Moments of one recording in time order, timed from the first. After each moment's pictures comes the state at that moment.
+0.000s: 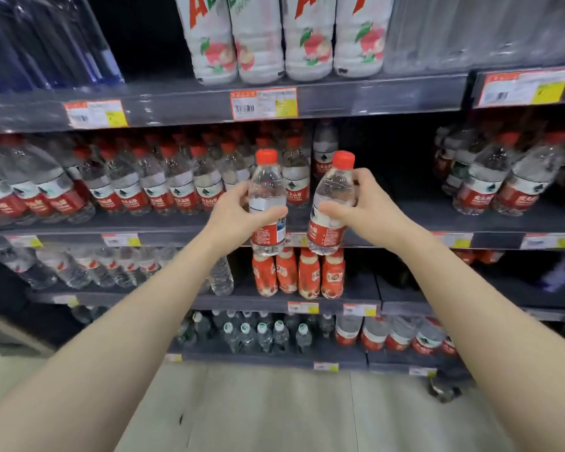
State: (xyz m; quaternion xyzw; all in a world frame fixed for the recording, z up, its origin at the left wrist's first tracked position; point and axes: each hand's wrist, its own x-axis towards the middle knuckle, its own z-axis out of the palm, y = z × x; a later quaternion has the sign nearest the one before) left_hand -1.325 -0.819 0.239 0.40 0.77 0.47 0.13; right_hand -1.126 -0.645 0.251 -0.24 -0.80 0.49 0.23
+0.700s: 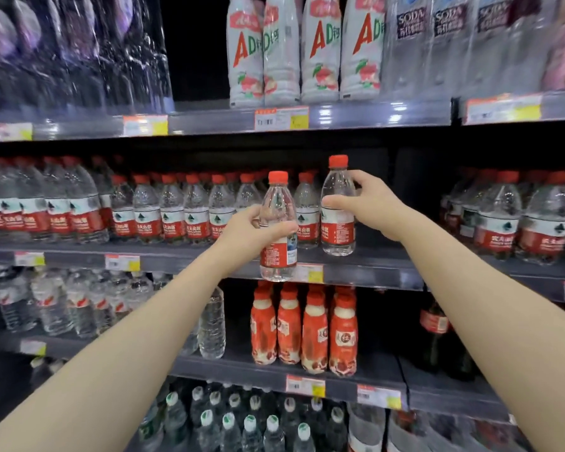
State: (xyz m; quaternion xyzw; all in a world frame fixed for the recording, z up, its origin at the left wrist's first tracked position) left_hand -1.319 -0.811 0.188 0.44 0.71 0.54 0.06; right_hand -1.158 -0.606 0.239 -0.13 -0.82 0.43 0.35
